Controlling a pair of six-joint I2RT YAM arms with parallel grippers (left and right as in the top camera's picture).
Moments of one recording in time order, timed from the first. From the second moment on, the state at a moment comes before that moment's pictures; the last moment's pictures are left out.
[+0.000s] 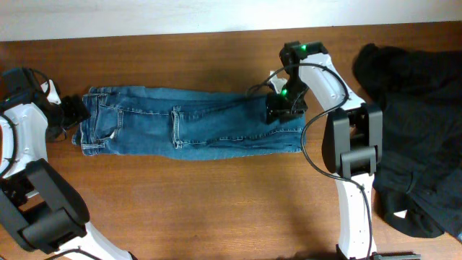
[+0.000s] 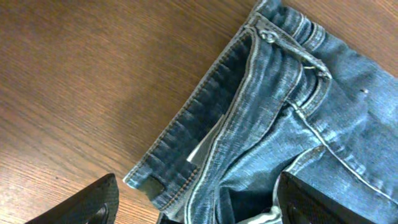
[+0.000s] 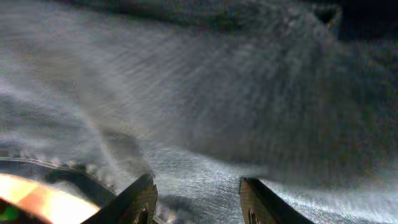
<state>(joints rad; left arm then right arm) 0.46 1.97 1.58 -0.82 0.13 -0.08 0.18 2.42 2.10 -1.40 -0.34 -0.06</state>
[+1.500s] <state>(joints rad) 0.50 2.23 1.73 -0.93 0.55 0.29 0.03 2.34 2.45 -1.65 -0.33 -0.06</state>
